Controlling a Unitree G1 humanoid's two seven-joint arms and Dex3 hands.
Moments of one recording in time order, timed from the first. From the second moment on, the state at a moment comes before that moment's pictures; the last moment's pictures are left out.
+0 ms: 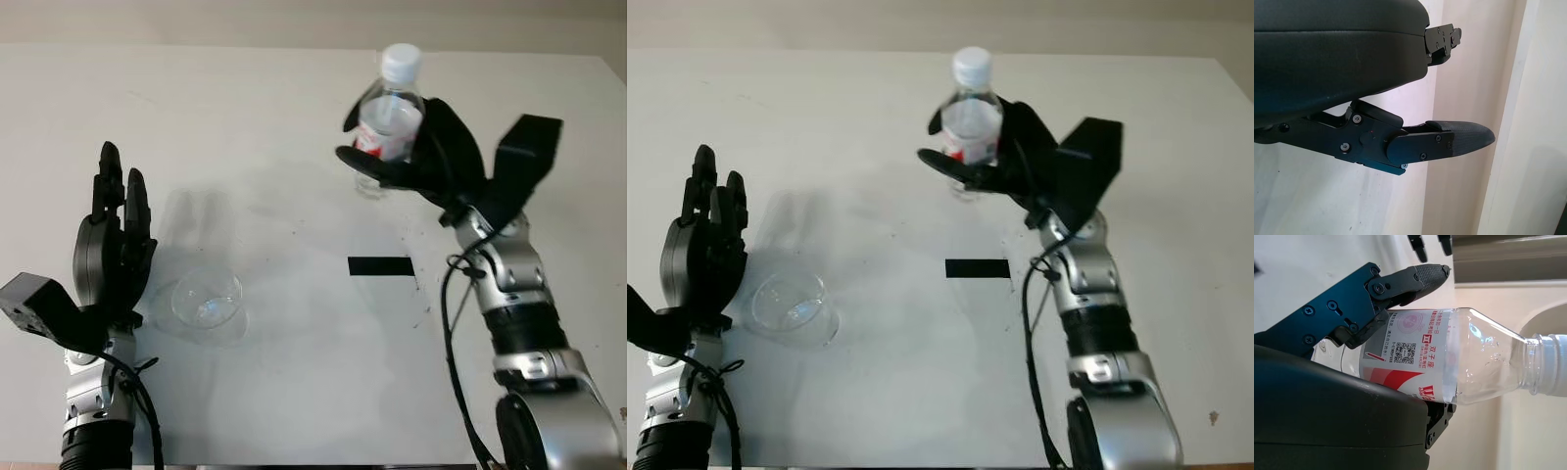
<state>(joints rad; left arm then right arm) -0.25 0.20 0.34 0.28 -0.36 -0.26 -0.30 -0.59 -0.28 -0.08 0.25 0.24 0.12 0.38</state>
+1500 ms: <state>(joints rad) -0.23 0.20 0.34 0.26 -0.38 -0.23 -0.31 -0.35 -0.23 -0.04 0.04 0.23 0.35 0.34</state>
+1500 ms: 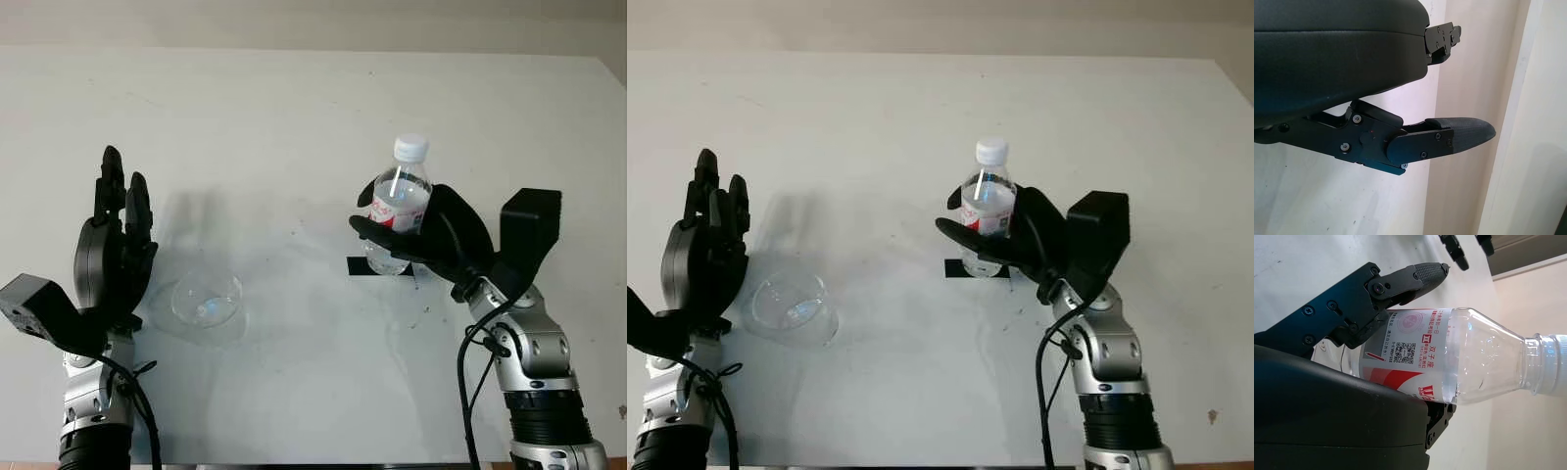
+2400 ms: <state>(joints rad) -0.23 0.21 0.36 0.27 -0.38 -0.23 -0.34 -0.34 -0.21 -0.04 0.11 0.21 0.19 0.39</state>
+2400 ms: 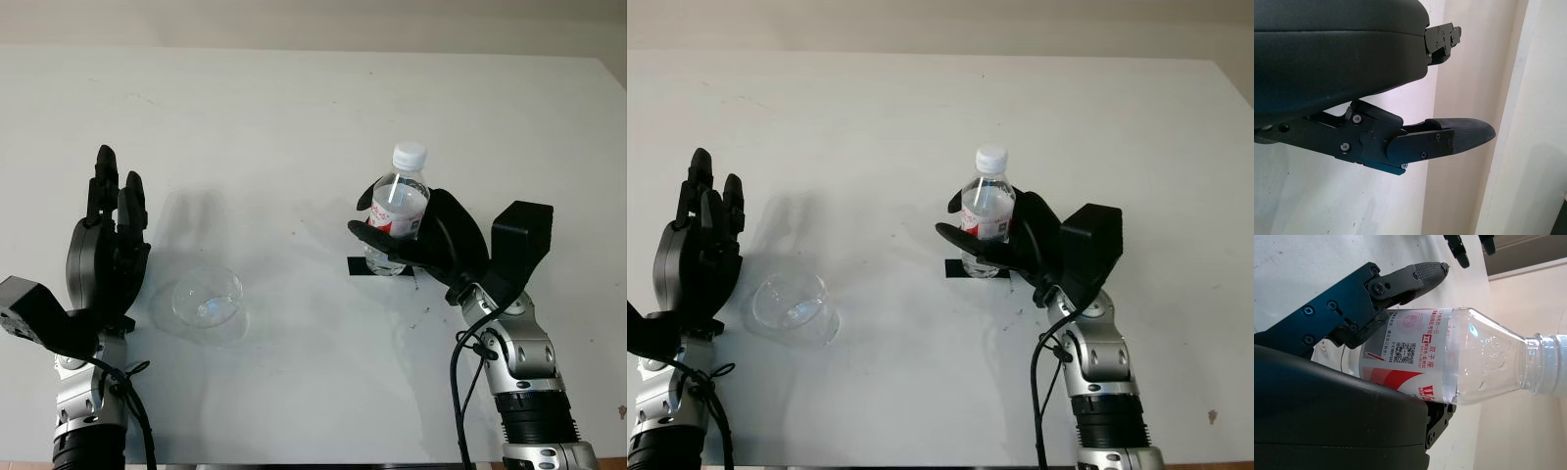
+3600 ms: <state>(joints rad) -0.25 0.23 0.36 0.32 -0.38 -0.26 -0.34 -0.30 -0.26 -0.08 0.16 0.32 0.17 0.63</state>
